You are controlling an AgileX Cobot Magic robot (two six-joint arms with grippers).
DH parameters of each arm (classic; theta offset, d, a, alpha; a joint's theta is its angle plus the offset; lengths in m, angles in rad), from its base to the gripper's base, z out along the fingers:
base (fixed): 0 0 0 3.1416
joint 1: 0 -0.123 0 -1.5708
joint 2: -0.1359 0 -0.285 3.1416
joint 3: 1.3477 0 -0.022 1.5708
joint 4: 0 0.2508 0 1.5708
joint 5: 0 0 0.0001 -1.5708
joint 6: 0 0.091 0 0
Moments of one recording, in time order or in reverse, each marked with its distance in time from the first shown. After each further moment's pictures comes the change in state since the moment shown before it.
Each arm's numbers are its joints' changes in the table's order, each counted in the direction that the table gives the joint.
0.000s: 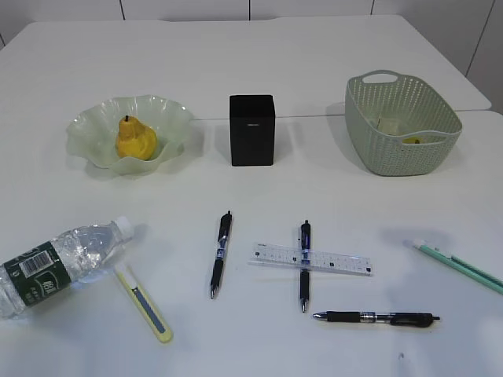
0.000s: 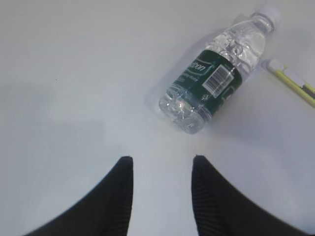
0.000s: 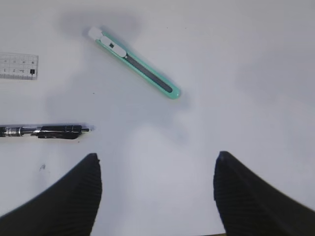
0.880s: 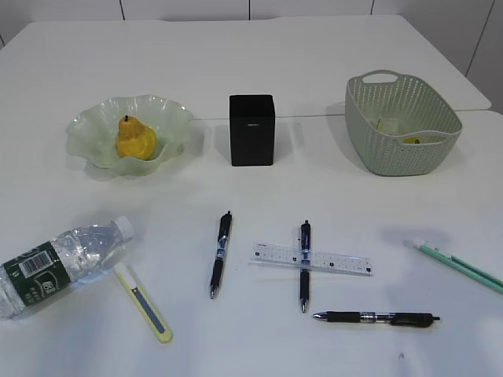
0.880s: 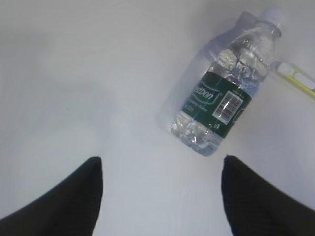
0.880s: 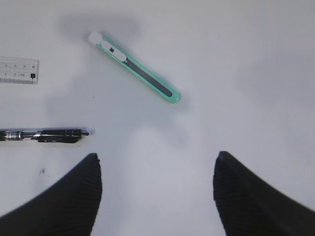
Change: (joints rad) left arm 0.000 -0.462 -0.425 -0.005 -0.207 0.172; right arm 0.000 0.001 0.000 -0.002 0.012 0.000
